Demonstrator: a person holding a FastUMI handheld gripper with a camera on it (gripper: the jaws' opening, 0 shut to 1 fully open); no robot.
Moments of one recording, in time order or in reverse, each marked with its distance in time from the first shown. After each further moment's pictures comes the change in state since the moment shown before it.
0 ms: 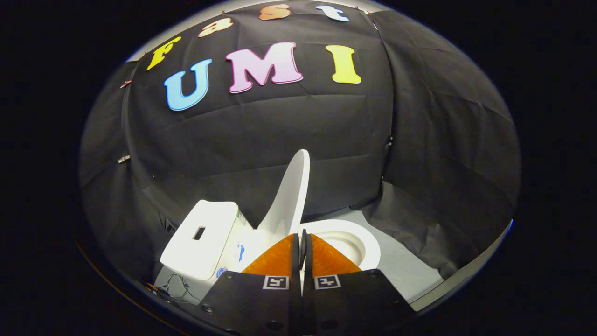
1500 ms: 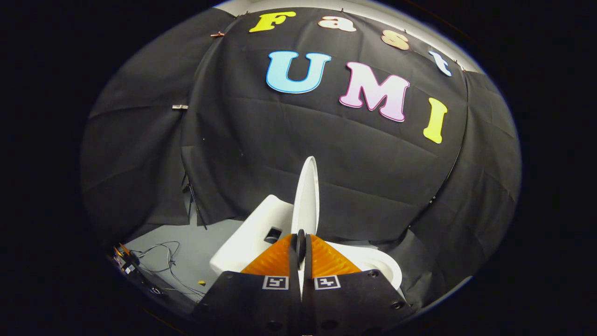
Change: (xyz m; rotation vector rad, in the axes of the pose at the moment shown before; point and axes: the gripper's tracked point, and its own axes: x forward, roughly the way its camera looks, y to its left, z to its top) arm -0.029 0.269 -0.025 -0.403 -0.075 0.121
